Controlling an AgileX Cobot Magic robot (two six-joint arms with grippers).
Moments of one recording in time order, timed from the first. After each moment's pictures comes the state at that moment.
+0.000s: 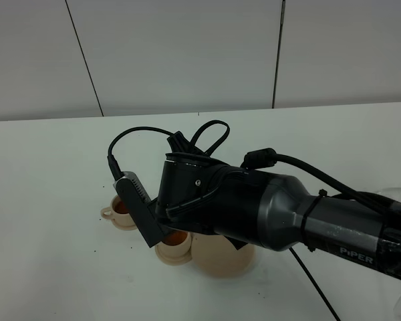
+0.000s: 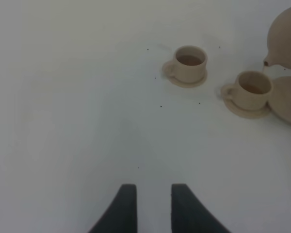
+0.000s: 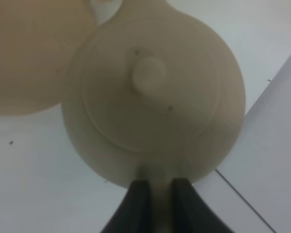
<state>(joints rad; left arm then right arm) 0.11 -0.01 -0.51 -0.13 1.05 0.13 1.00 2.02 -1.61 -0.71 0.96 -0.82</state>
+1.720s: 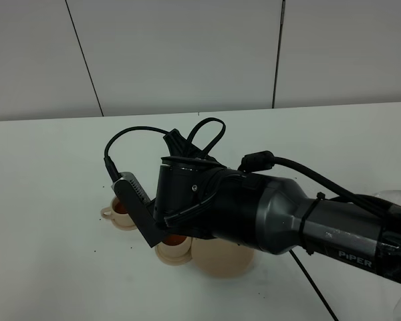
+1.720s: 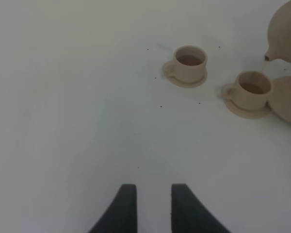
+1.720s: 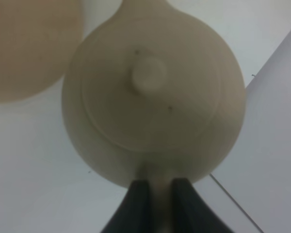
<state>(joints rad) 0.11 -0.01 -0.51 -0.13 1.05 0.13 1.01 2.02 -1.61 -0.76 0.97 -0.82</state>
